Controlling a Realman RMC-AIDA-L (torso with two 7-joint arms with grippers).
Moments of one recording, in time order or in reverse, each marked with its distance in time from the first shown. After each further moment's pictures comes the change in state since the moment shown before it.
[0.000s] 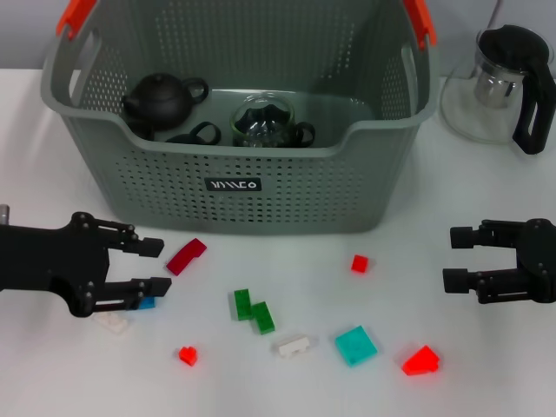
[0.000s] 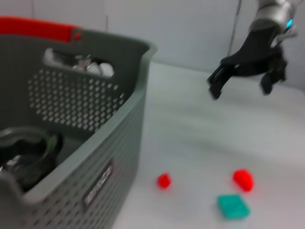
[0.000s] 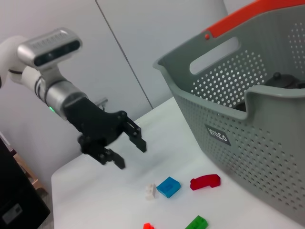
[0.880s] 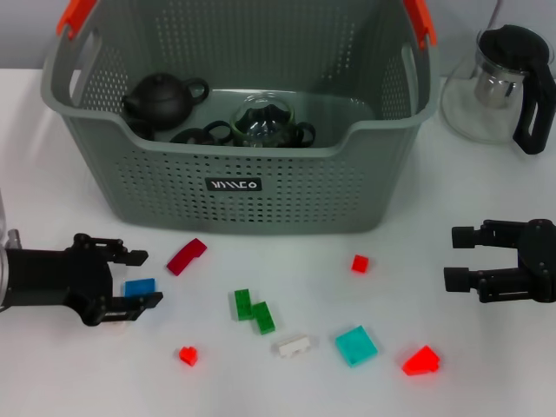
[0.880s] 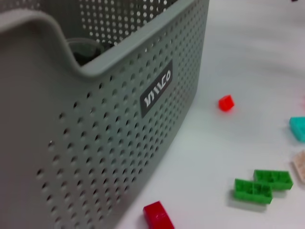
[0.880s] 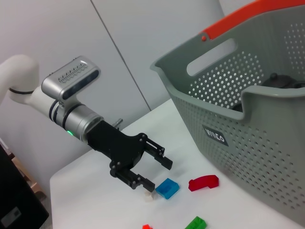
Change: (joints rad) left arm 0.041 -0.065 0.045 -0.038 0.111 -0.302 0.092; right arm -0.003 0.002 0.010 0.002 -0.002 0.001 0.003
